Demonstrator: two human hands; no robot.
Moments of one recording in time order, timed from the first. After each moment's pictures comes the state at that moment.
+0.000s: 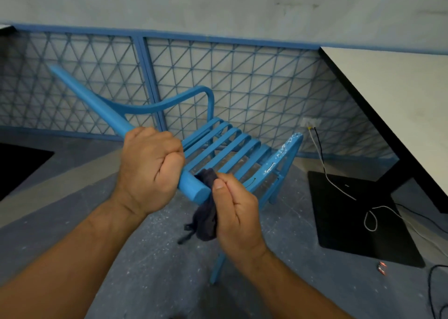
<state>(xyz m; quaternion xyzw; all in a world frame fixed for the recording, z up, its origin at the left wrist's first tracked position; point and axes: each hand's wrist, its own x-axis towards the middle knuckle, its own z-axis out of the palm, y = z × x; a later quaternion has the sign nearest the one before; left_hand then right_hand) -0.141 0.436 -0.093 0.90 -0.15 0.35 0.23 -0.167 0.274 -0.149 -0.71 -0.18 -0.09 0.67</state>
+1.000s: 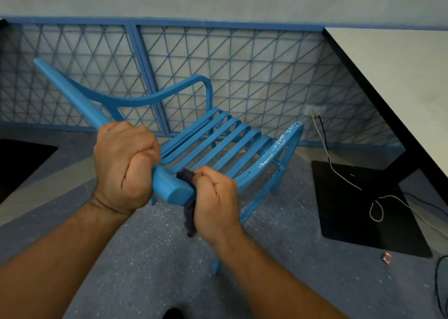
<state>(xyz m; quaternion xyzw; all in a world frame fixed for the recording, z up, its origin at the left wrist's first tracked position) -0.136 0.429 -0.095 0.86 -0.16 0.41 0.25 -0.143 0.285 -0.153 -0.73 -0.11 -0.02 0.68</state>
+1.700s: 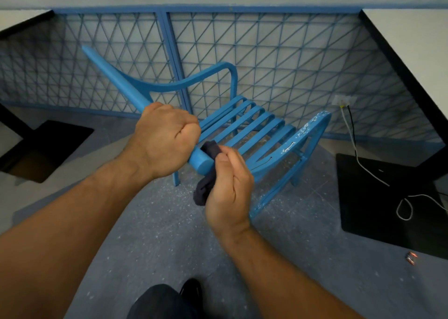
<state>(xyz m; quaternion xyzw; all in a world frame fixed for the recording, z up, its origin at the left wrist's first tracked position) -0.151 0.423 -0.063 0.97 -0.10 0.17 0.17 -0.176 0.303 -0.145 -0.65 -0.12 -0.13 0.74</state>
